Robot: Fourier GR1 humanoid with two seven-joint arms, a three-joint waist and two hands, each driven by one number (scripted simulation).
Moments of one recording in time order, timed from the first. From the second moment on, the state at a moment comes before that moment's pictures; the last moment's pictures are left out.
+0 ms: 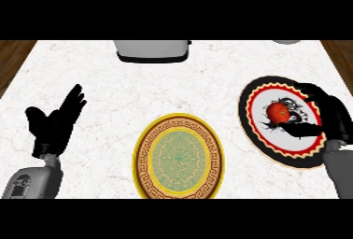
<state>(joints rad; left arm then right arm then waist) -0.17 0.22 0.08 -1.41 0.04 0.00 0.17 -0.28 -0.37 -0.11 -1.21 0.60 -0.16 0.01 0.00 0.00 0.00</state>
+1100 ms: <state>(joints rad) -0.18 0.21 0.10 -1.39 0.02 -0.01 0.17 -0.18 -0.33 -0.35 -1.46 -0.04 0.18 -0.08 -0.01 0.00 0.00</state>
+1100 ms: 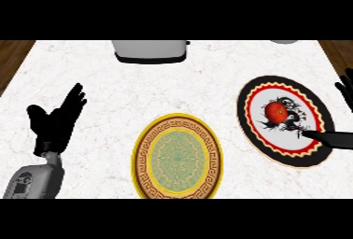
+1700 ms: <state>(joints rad) -0.14 0.19 0.10 -1.44 0.00 -0.01 0.18 -0.14 -0.44 -0.46 -1.29 -0.09 0.29 -0.26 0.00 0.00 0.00</state>
